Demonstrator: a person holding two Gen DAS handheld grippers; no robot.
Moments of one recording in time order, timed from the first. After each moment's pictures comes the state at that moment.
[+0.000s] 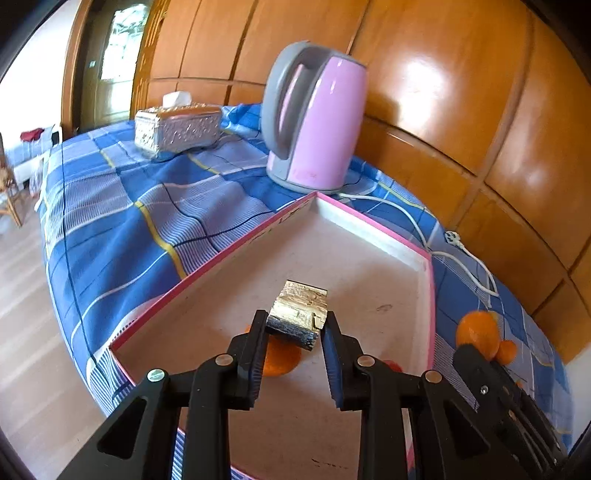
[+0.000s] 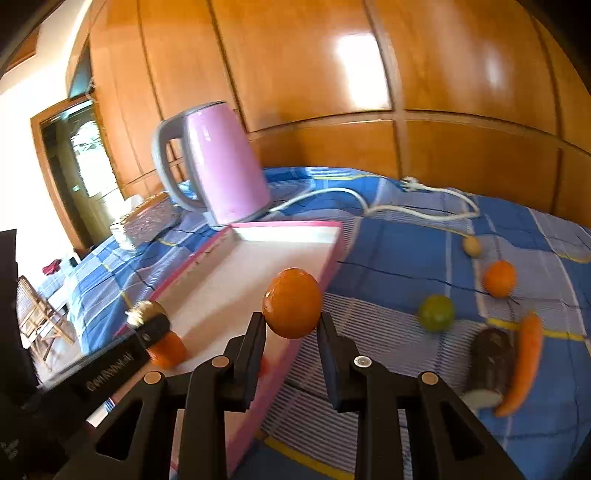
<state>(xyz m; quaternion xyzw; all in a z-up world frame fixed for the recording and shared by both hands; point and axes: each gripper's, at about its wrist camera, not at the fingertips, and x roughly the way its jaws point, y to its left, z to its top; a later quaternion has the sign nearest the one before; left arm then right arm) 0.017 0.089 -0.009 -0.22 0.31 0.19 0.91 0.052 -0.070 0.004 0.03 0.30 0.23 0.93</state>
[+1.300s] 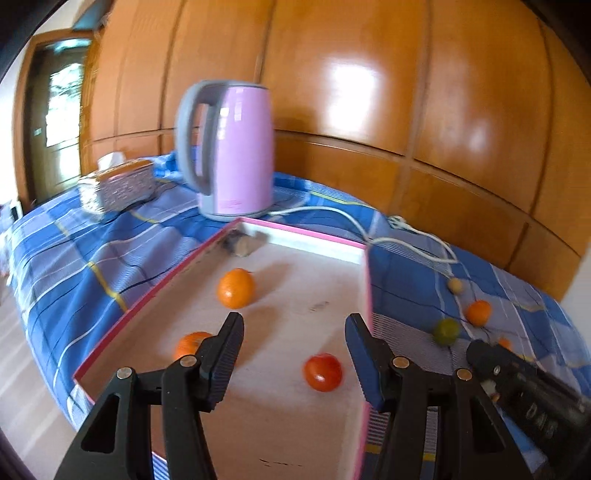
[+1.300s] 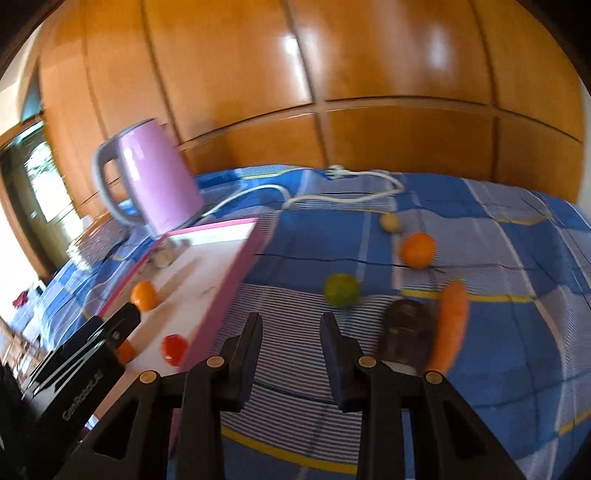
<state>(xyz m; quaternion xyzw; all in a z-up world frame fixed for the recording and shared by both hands) 0.017 0.030 0.003 -0.10 0.27 0.08 0.95 0.045 -0.139 0.001 0.08 0.33 0.11 0.94</state>
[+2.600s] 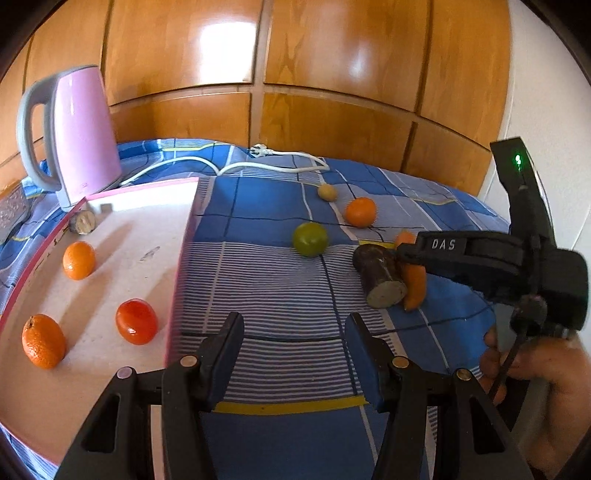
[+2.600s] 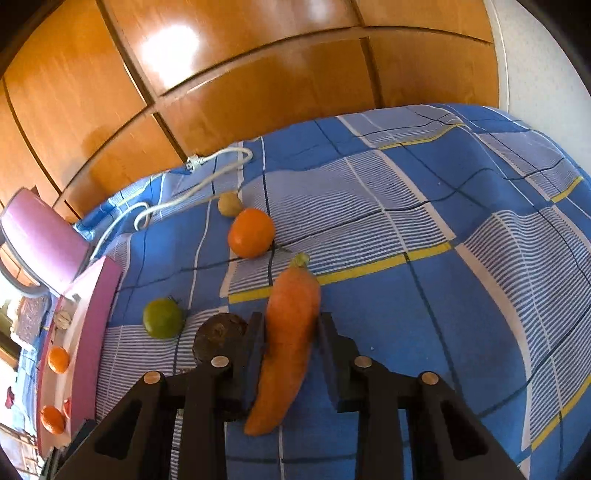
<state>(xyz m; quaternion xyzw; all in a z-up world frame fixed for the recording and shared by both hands) 0.028 -0.063 -0.028 -0.01 0.35 -0.13 0.93 0.090 -0.244 -0.041 0.19 0.39 -0.04 0.90</state>
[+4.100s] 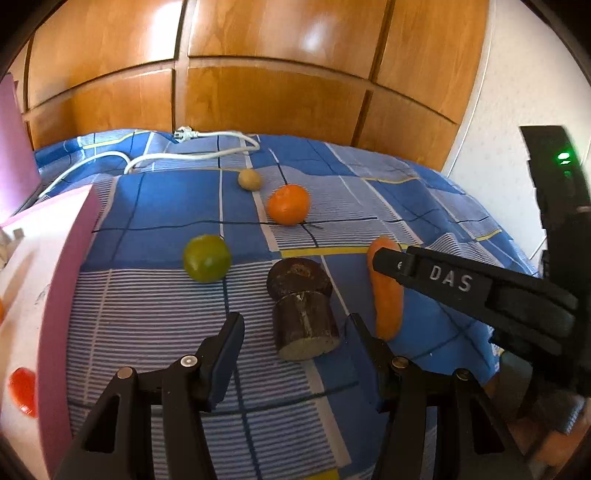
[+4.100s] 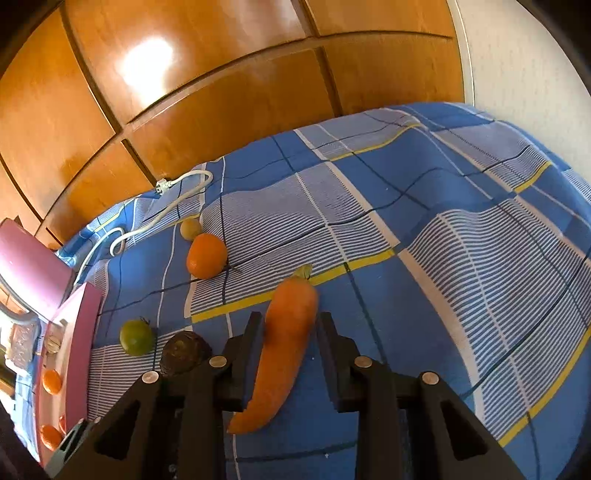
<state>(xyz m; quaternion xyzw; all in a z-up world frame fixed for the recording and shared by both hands) 0.086 -0.133 -0.039 0.00 0.40 -0.22 0.89 0.079 -0.272 -0.034 0.22 0.38 -0.09 0.90</state>
